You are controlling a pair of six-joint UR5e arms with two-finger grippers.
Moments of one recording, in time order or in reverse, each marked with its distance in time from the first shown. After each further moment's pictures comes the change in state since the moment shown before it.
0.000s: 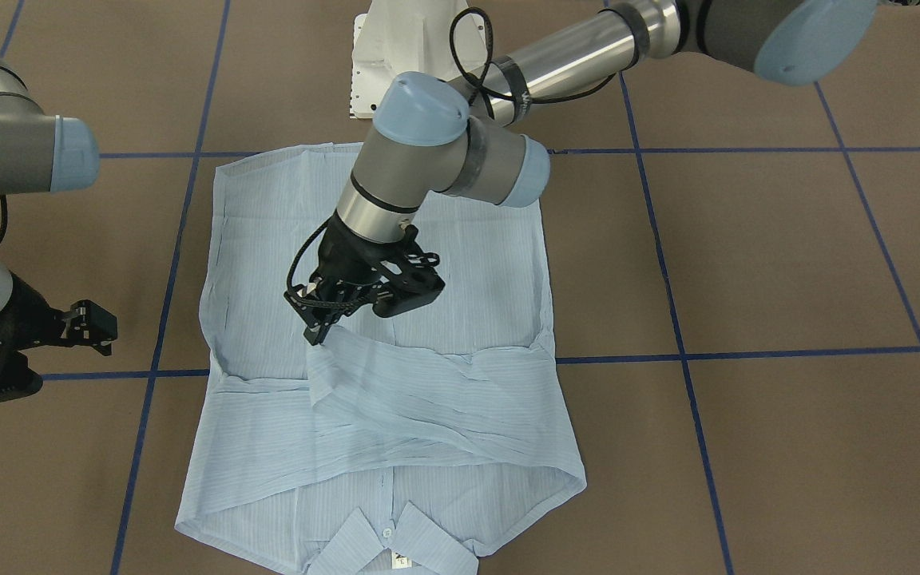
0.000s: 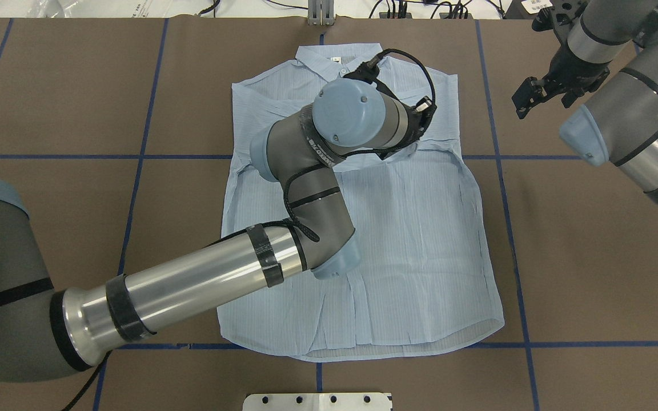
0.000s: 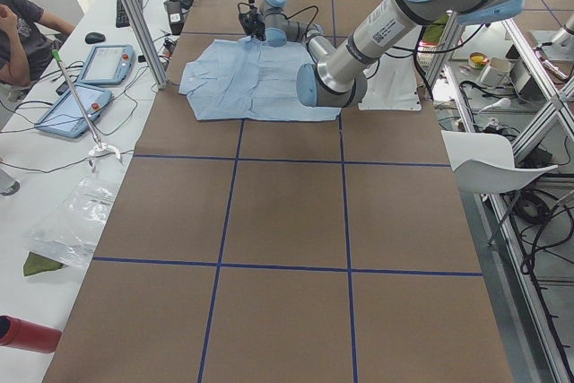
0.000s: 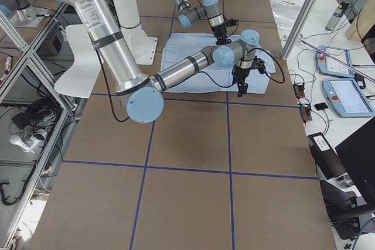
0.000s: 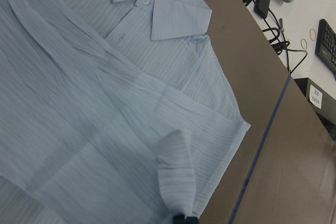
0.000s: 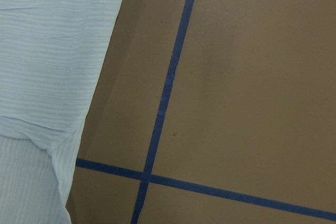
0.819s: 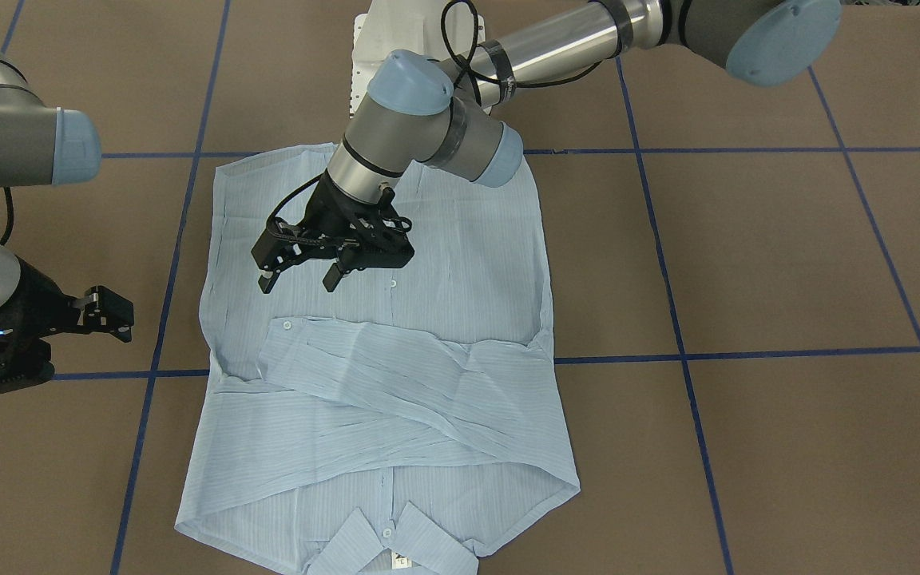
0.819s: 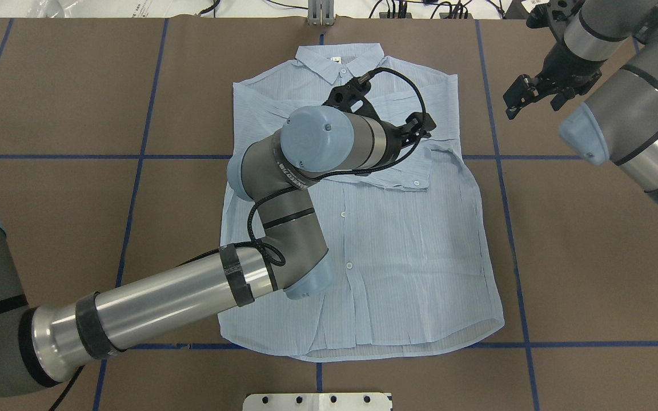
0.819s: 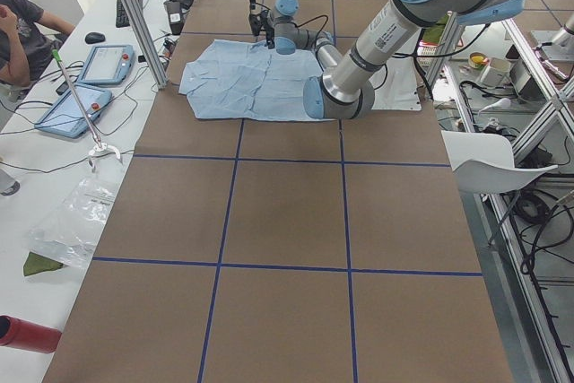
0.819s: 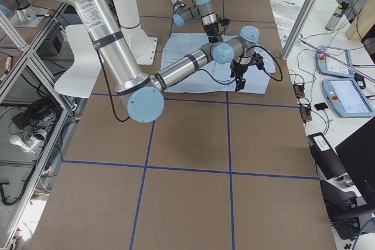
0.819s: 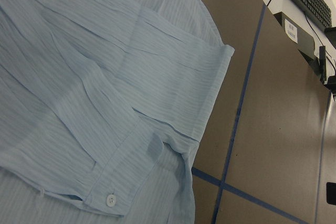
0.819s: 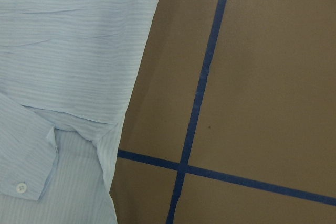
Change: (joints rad) left arm 0.000 0.131 -0.147 -0.030 -0.012 0.130; right arm 0.000 0.001 0.032 0.002 0.079 0.044
